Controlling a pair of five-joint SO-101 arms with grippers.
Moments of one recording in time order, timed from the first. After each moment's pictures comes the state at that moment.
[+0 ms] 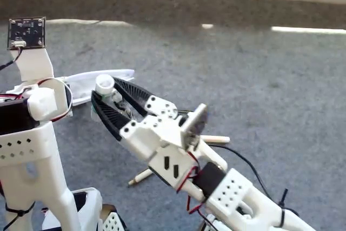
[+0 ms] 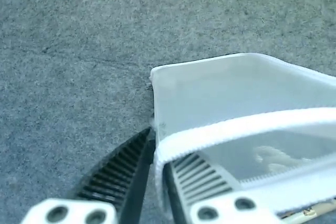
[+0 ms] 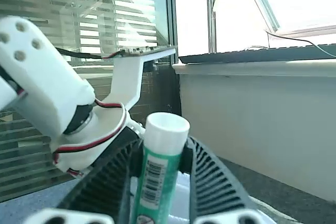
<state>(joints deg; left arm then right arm) -17.5 -37.7 12.0 90.5 0.7 -53.1 -56.3 62.6 -16.5 -4.2</state>
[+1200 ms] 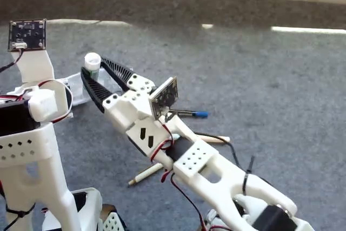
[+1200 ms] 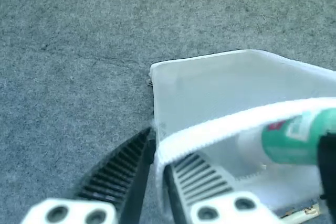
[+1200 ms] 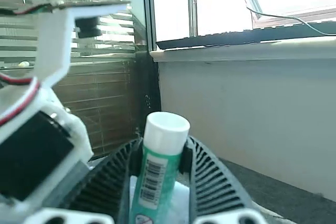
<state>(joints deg) -17.5 -38.0 13.4 90.5 0.7 -48.6 -25.1 53.9 -37.4 -4.2</state>
